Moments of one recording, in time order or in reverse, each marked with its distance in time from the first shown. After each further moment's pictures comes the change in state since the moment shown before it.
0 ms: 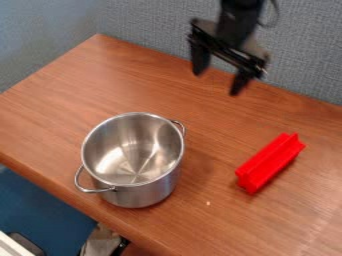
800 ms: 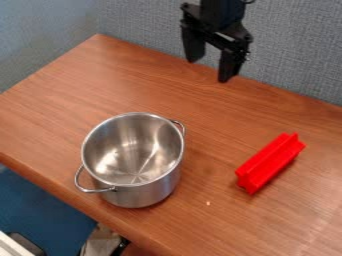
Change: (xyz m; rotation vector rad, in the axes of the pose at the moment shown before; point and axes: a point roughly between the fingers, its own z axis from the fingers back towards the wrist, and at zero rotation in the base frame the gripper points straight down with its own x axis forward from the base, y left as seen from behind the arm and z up) arm 0.006 -0.017 -0.006 -0.139 0.028 -0.278
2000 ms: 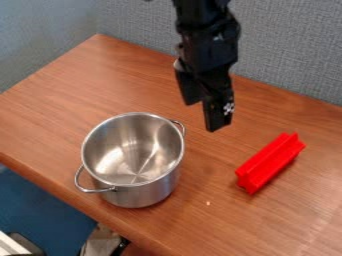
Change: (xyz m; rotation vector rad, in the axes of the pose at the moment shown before) arm -0.056 -0.034 -0.011 -0.121 -0.073 -0.210
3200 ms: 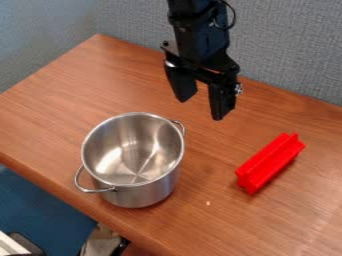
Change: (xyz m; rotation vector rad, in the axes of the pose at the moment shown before) arm 0.003 0.003 0.011 -0.035 -0.027 0.283
